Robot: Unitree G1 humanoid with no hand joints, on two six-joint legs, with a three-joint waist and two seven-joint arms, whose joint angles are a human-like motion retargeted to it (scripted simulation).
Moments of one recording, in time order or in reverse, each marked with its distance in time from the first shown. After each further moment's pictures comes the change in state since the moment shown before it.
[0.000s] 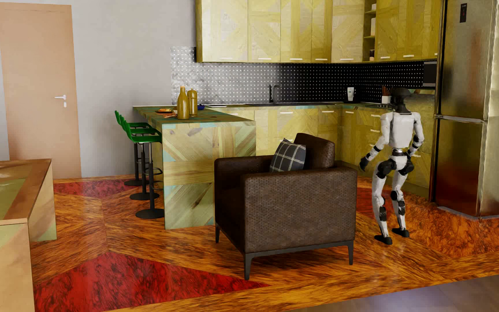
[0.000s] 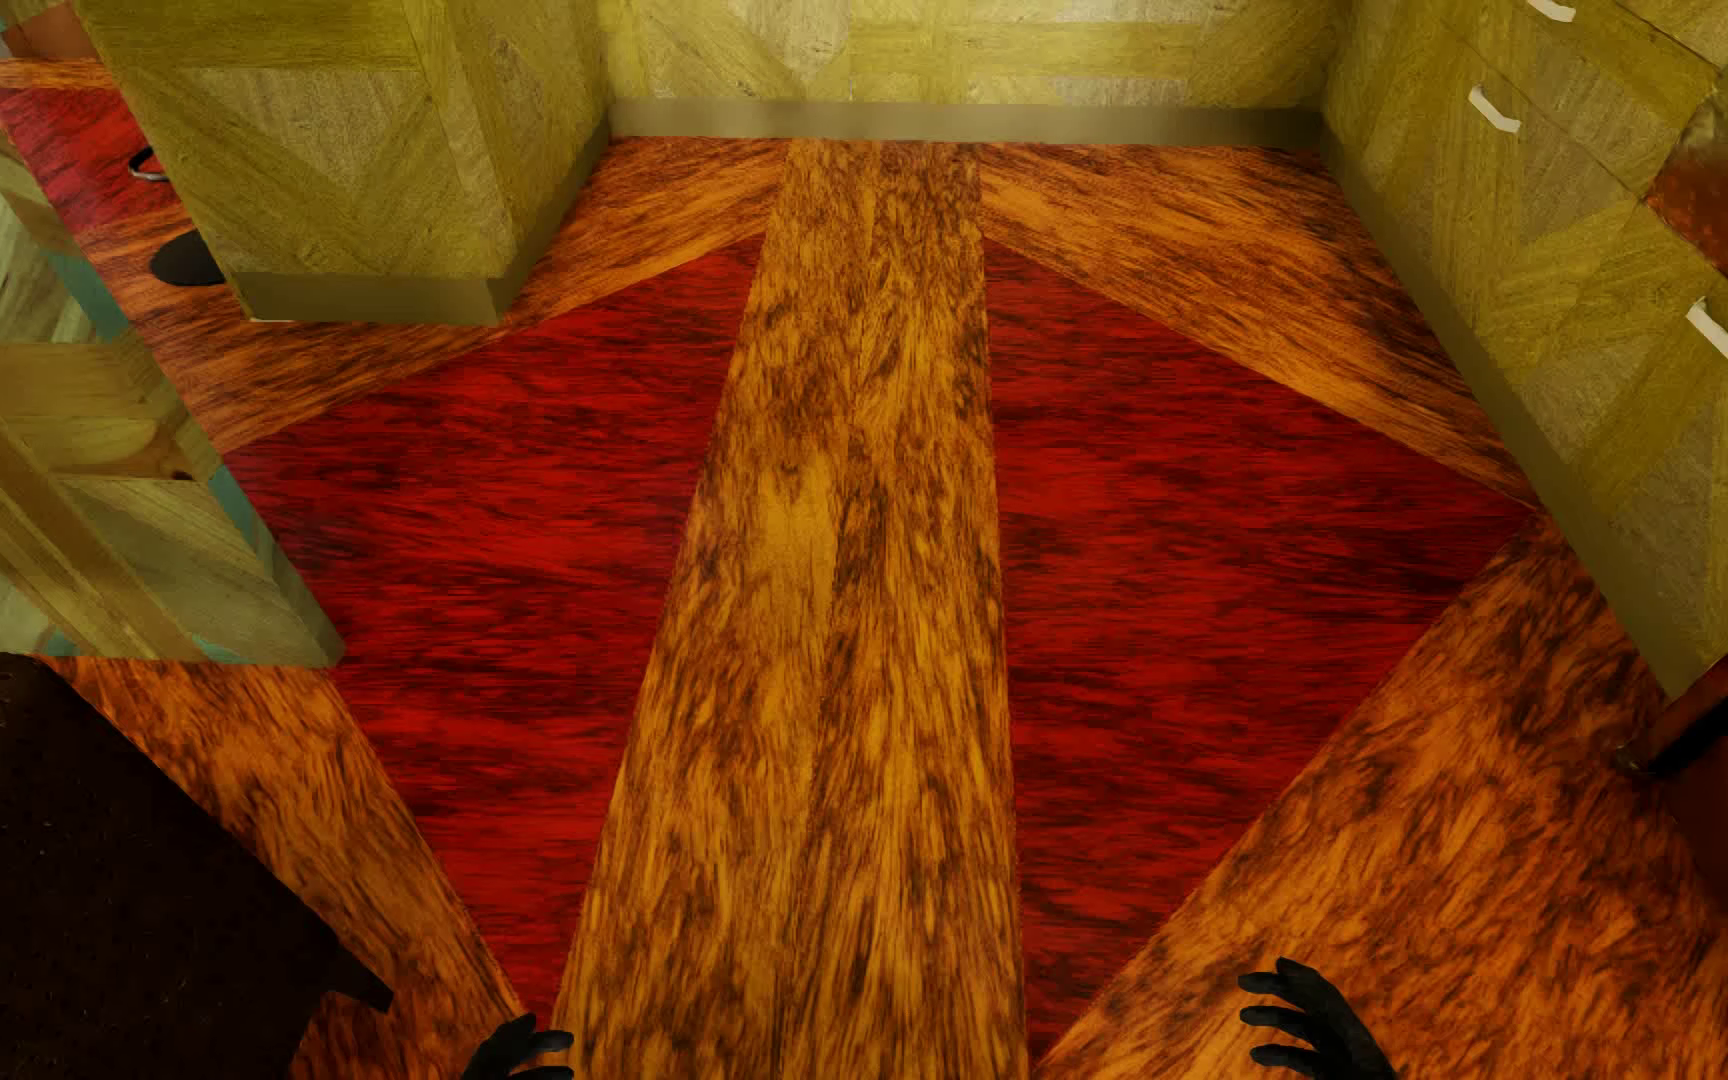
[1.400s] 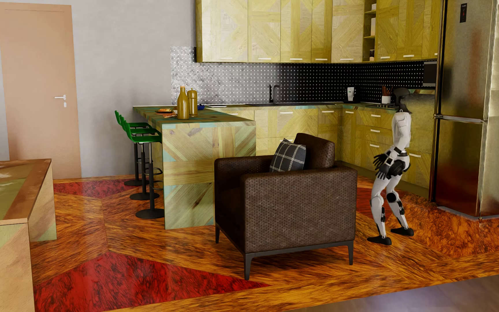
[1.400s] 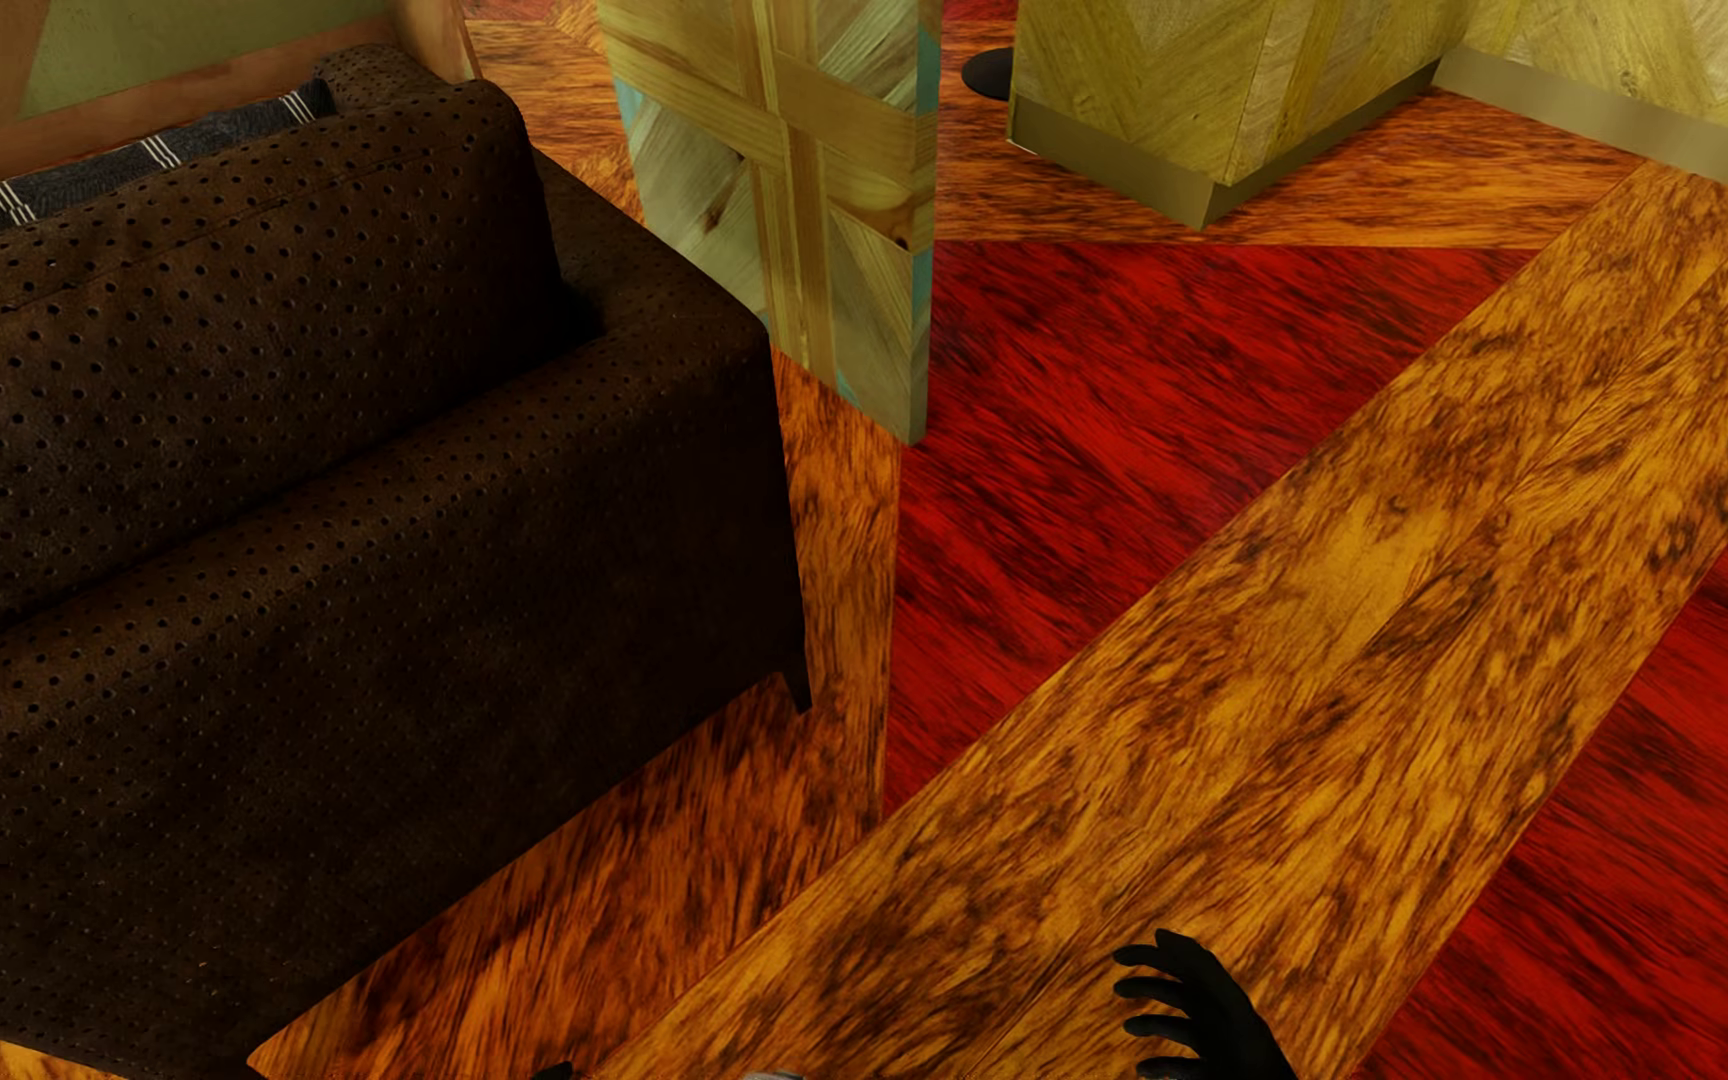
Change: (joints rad) body -0.205 0.094 0.184 0.042 -0.096 0.015 -0.070 -0.025 0.061 -0.018 -0.002 -0.014 -0.032 0.210 -0.058 -0.008 0.092 -0.069 0.075 -0.058 0.085 0.054 -0.061 -0.043 -0.007 0.108 0.059 -0.029 0.069
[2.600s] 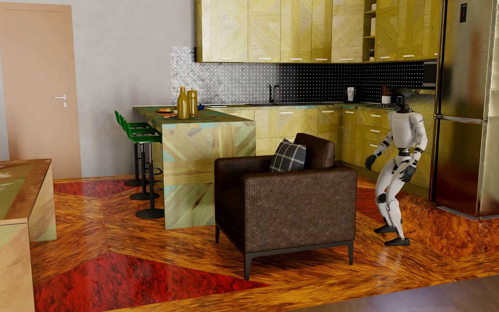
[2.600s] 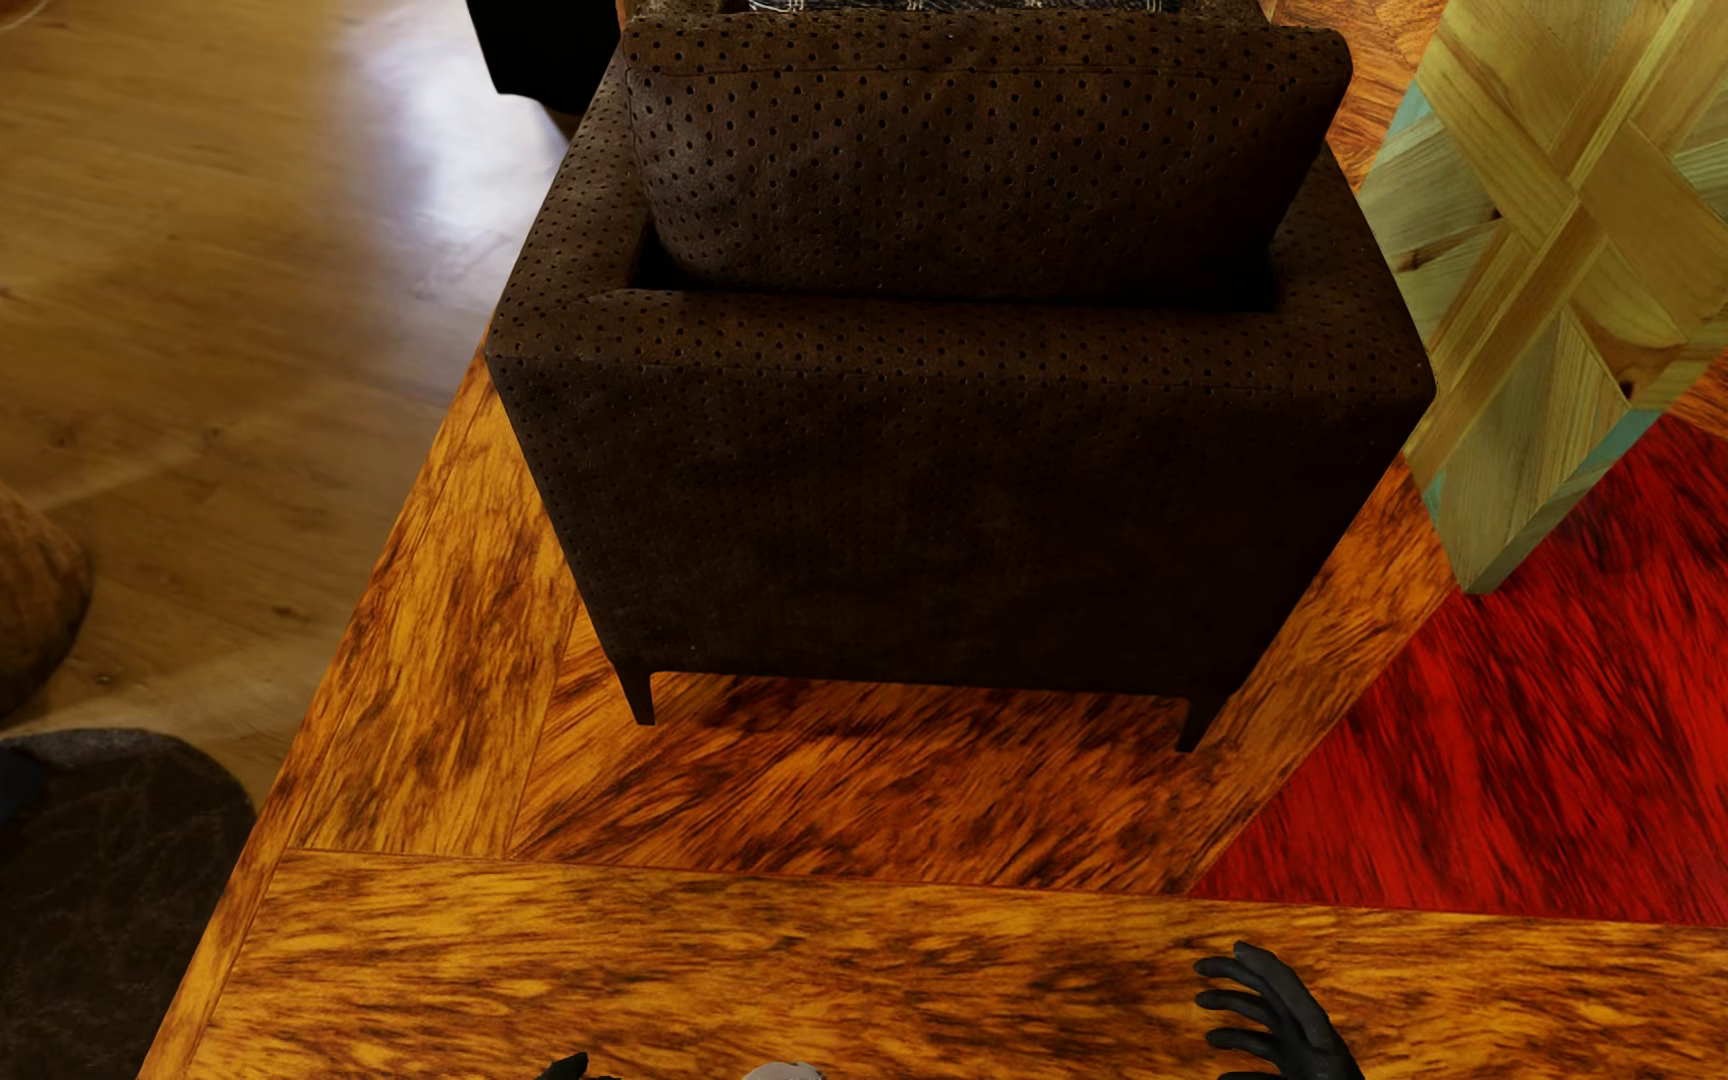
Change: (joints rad) body 0.002 -0.052 0.034 -0.077 0.009 -0.035 -0.062 0.068 0.018 0.013 -0.050 0.003 0.008 -0.026 0.055 -0.021 -0.060 0.030 0.037 -0.018 -0.057 -0.004 0.047 0.012 0.008 -0.037 -0.032 0.036 -0.051
